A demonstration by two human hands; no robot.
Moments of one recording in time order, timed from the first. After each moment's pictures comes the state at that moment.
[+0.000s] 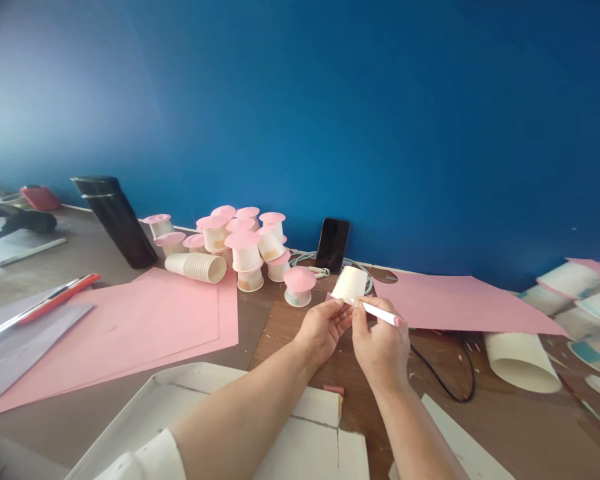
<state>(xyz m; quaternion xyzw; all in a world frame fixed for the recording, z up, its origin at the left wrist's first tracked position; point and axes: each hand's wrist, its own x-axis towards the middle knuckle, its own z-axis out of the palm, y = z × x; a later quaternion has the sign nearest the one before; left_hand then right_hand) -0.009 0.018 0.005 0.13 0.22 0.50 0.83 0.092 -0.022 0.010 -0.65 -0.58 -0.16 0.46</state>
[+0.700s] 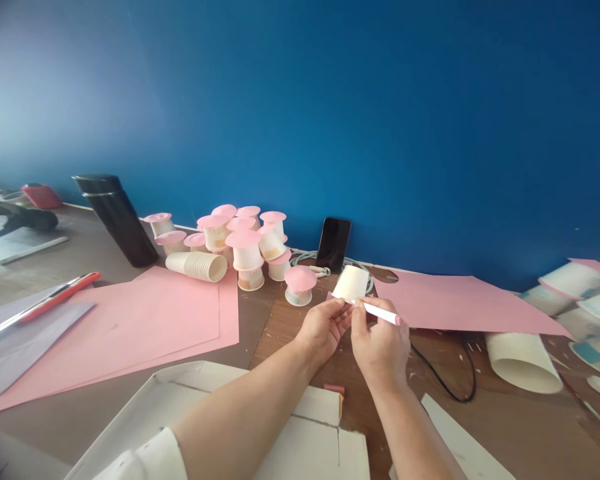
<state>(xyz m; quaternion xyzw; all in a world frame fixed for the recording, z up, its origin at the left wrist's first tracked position) -0.007 0.018 0.007 0.11 0.21 0.50 0.83 0.088 -0.023 0.010 -0.67 -0.56 -0.17 0.46</state>
